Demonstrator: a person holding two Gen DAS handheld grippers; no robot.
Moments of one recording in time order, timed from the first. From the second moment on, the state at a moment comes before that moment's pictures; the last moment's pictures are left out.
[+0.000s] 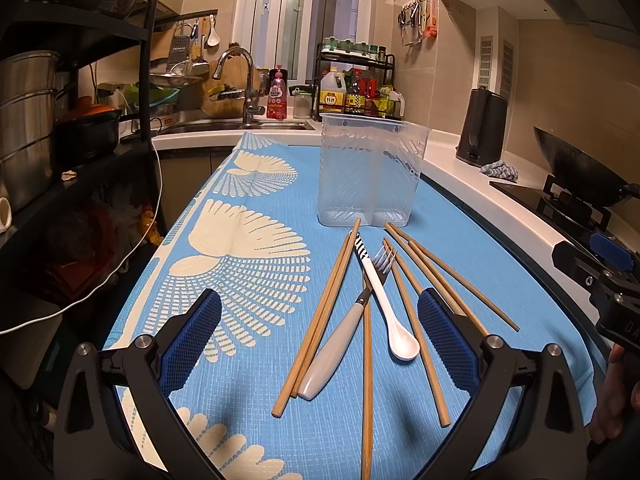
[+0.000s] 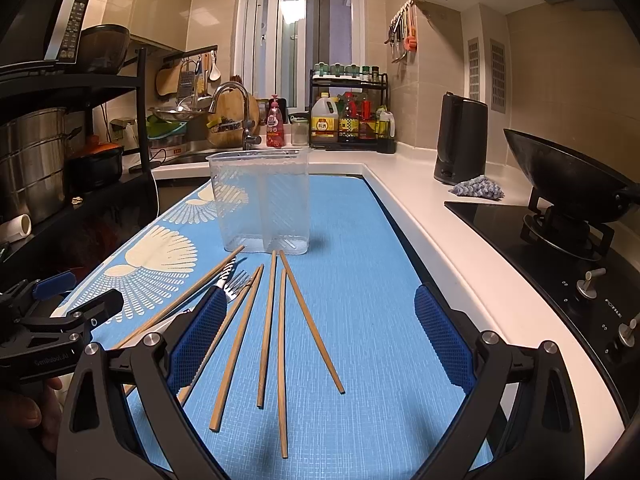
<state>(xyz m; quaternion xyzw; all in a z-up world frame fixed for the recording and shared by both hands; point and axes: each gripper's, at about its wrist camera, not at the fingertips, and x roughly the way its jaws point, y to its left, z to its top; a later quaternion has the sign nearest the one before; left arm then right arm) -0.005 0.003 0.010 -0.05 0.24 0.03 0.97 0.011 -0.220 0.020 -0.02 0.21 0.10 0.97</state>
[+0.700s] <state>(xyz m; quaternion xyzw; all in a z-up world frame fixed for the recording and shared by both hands) -0.005 0.003 0.009 -0.05 0.24 0.03 0.97 0.012 -0.218 0.017 -0.02 0.22 0.10 0.97</state>
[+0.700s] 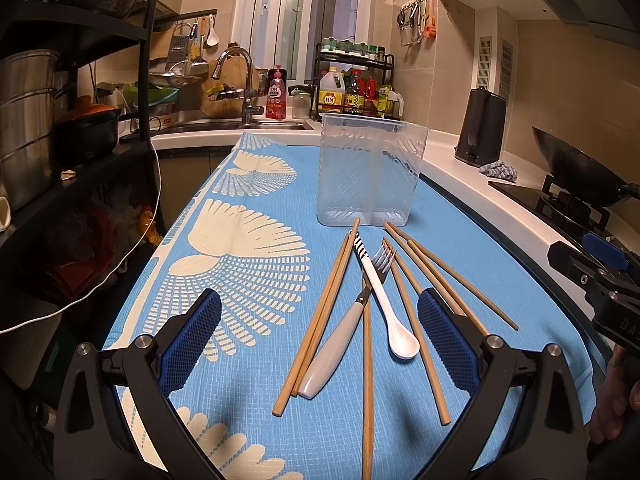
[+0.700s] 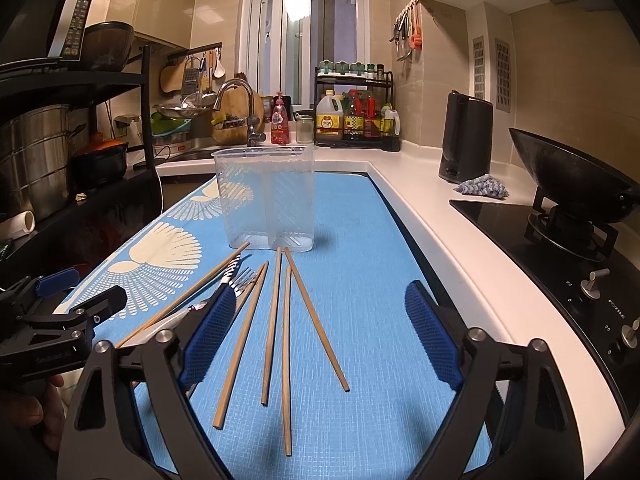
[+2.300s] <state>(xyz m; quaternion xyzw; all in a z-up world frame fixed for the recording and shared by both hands) 0.022 0.017 -0.047 -0.02 0.36 0.01 0.93 0.072 -0.226 -0.058 0.00 0.41 0.11 0.91</state>
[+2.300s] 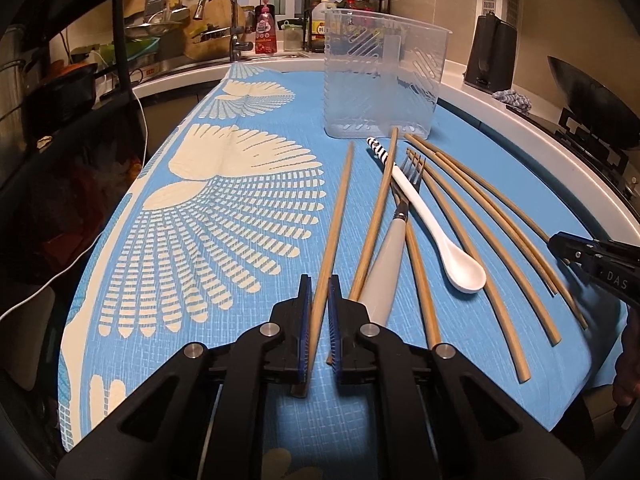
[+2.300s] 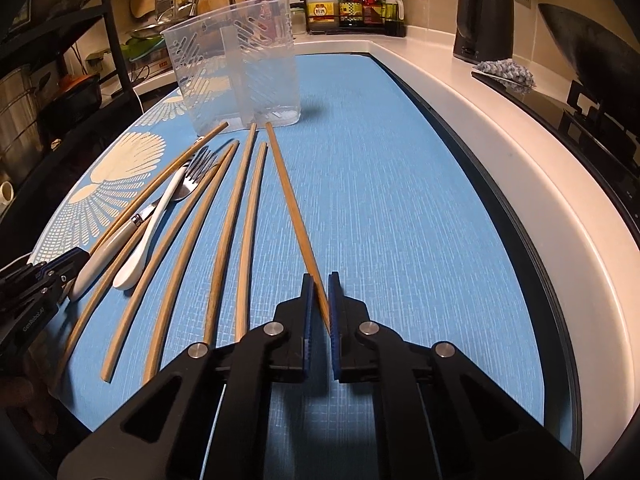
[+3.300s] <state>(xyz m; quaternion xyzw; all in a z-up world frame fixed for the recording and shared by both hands) 0.008 0.027 -0.048 -0.03 0.34 0.03 0.94 0.067 -0.238 -0.061 0.03 0.39 0.08 0.91</state>
